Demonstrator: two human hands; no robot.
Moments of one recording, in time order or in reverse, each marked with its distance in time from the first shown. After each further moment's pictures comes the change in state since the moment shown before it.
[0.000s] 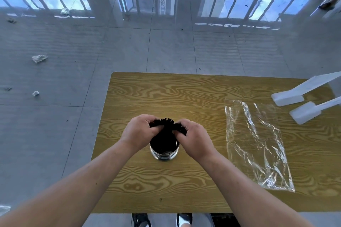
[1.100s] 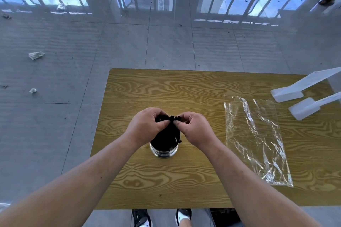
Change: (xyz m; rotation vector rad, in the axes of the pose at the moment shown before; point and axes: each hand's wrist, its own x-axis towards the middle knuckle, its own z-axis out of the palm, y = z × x) left_hand 0.007 0.014 0.006 0.032 -0.034 0.081; right_hand 0.018 0.004 -0.006 0.253 -0.027 0.155
